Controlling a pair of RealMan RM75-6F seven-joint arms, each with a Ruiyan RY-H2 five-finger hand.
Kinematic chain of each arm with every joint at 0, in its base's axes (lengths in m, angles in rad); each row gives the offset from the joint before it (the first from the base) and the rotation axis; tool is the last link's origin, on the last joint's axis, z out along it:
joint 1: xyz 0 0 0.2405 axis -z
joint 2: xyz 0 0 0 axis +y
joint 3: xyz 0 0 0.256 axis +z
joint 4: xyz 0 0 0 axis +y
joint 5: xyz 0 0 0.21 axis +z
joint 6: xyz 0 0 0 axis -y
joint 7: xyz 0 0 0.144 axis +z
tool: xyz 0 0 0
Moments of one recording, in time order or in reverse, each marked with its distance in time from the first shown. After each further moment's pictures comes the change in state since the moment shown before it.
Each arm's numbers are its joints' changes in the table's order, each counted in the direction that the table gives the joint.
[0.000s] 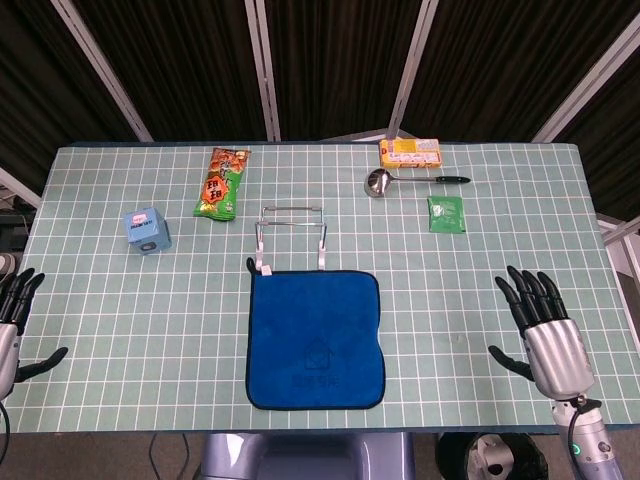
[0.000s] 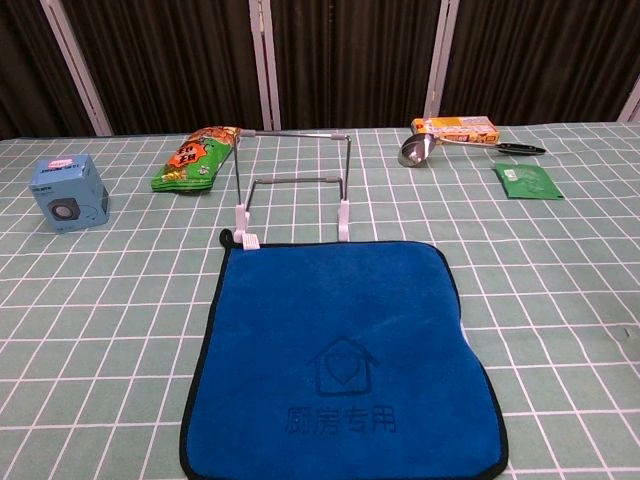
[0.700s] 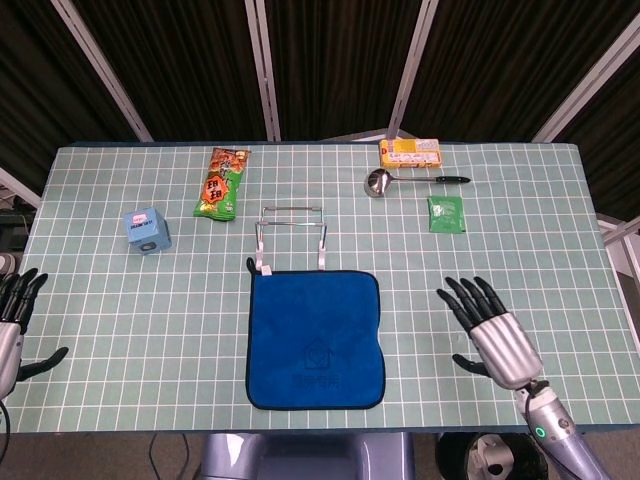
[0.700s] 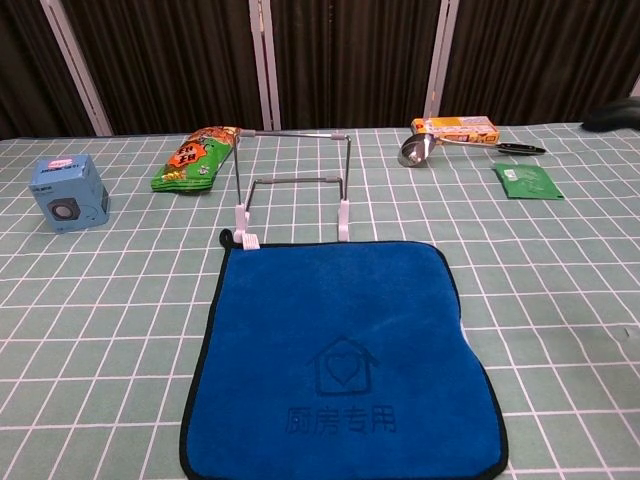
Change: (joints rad) left arm -0.008 -0.013 -0.033 0.028 -0.001 0.052 0.021; right arm -0.133 -0.043 0.005 0.074 -0.089 0.276 0.058
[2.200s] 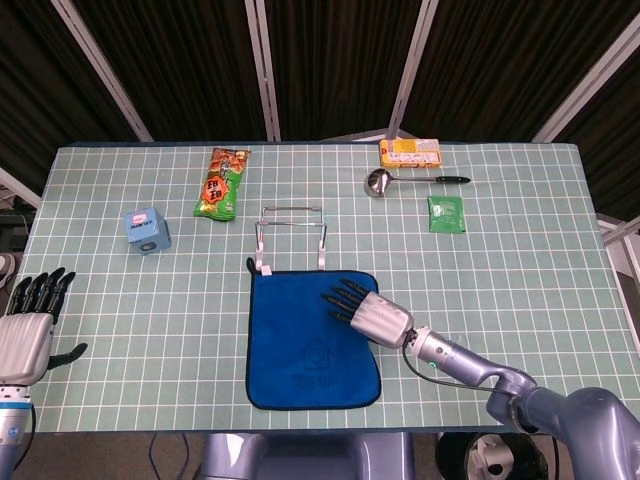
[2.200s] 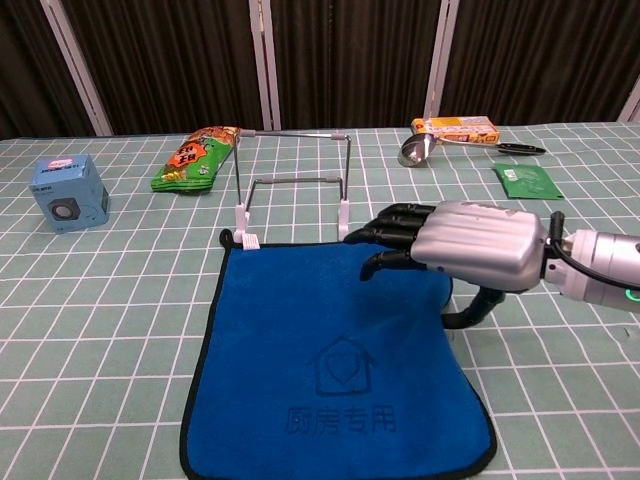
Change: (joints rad) left arm 0.037 -0.080 -0.049 0.005 -0.095 0.133 0.151; right arm -0.438 -0.470 -0.036 0.697 -0.180 0.250 0.189
